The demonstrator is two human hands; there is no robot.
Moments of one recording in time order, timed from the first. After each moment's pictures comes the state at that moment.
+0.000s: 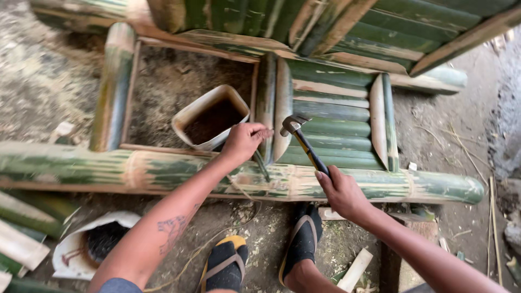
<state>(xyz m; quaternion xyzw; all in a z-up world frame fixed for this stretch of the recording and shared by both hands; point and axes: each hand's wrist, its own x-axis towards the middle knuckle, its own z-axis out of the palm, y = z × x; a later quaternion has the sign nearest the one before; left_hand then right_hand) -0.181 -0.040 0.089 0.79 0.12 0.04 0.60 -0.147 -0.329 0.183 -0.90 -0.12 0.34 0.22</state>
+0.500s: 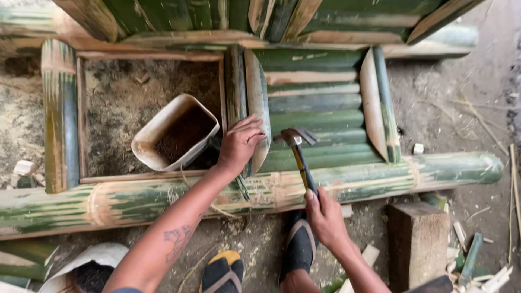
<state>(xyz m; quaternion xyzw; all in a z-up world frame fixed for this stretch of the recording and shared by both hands) -0.119 -0.084 0.025 0.86 0.01 0.18 0.48 -0.176 -0.356 0.116 -0.89 -0.01 0.25 0.39</state>
